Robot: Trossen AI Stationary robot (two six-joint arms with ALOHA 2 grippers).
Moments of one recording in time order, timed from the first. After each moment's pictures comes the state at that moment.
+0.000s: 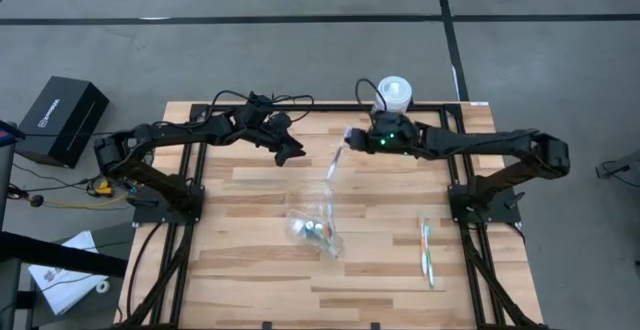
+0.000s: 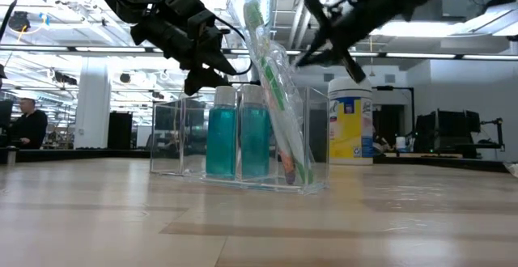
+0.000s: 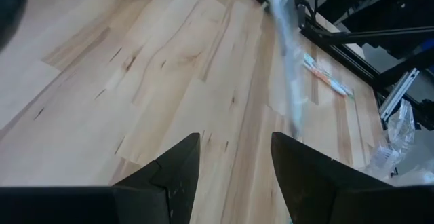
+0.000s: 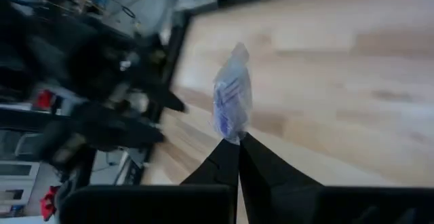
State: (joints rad) left arm 0.51 1.42 0.85 -0.06 0.47 -0.25; right arm -0.26 1.36 0.88 -0.03 0.10 1.09
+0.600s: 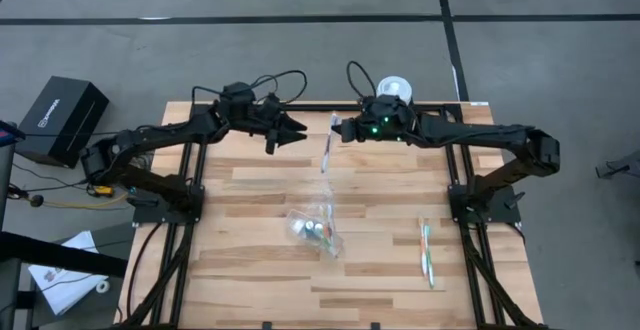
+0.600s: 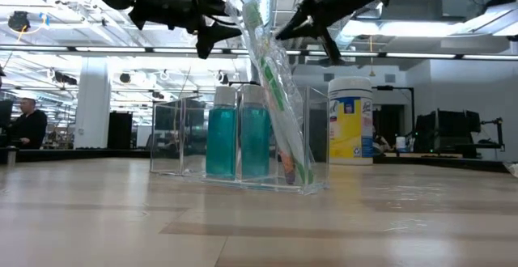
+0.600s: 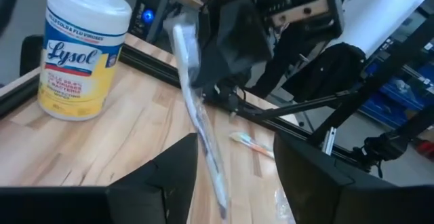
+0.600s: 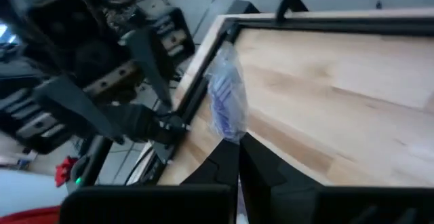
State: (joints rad) left arm 0.54 1.30 0.86 0.23 0.60 -0.34; right arm -0.29 1.43 1.10 -0.07 0.01 0.90
